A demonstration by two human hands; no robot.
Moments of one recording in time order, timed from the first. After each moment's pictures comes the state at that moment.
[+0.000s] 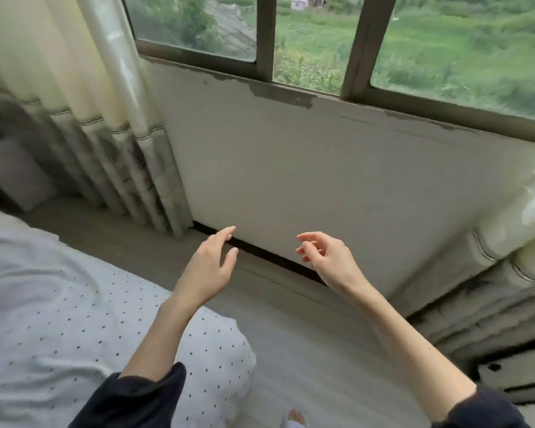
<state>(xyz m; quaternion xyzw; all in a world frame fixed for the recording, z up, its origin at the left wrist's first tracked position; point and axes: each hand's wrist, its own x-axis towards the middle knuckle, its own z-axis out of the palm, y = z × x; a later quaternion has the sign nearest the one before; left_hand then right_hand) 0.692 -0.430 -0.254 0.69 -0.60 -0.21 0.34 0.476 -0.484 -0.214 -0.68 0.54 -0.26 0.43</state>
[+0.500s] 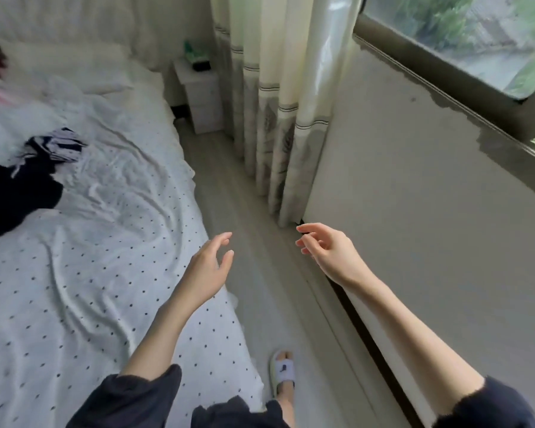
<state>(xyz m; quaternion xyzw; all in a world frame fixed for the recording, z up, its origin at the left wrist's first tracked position) 0.851 -0.496 -0.307 0.87 -0.23 -0.16 0.41 0.740 -0.695 -0.239 -0.84 0.25 -0.02 0.47</state>
